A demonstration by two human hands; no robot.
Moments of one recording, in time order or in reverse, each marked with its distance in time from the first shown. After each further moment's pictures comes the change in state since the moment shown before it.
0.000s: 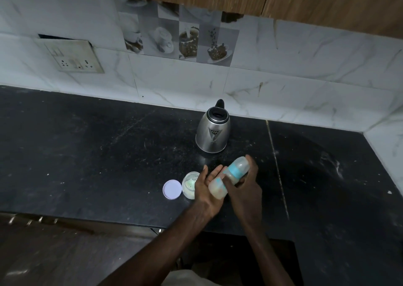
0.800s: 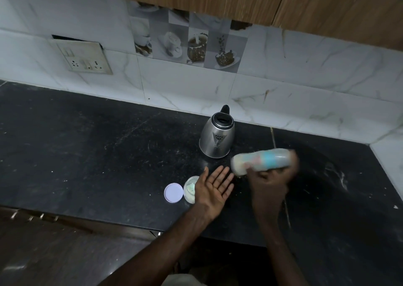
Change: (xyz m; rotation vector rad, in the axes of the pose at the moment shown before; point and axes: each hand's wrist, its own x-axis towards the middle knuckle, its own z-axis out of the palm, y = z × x) left_hand -0.003 0.010 0.010 0.023 -0.042 0.052; right_hand 0.029 -0.027 -0.031 0.319 0.181 -0.126
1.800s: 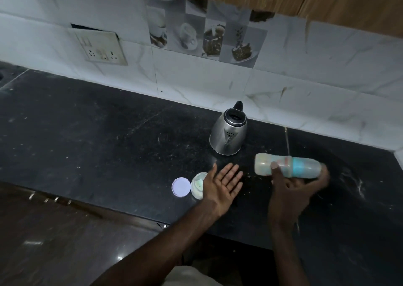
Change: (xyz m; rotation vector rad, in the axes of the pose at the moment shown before) left_hand 0.007 -0.001 -0.001 0.007 -0.016 0.004; right_hand -0.003 -0.003 -0.005 0.130 0.219 0.107
